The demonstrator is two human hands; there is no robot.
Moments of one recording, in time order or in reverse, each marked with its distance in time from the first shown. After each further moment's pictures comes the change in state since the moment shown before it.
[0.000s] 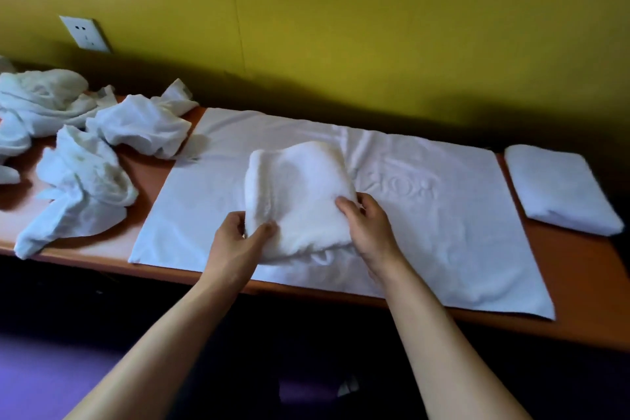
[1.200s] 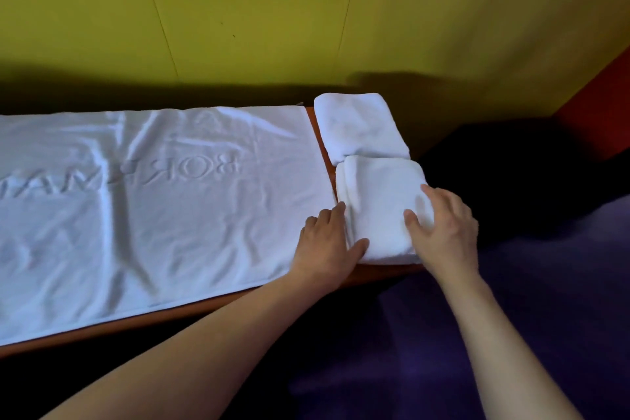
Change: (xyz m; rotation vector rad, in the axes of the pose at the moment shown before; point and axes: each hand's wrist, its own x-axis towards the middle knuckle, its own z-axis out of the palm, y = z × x) left_hand -0.134 0.055 0.421 0.716 -0.627 0.641; right_hand -0.033 0.128 -0.445 -1.016 0.667 -0.118
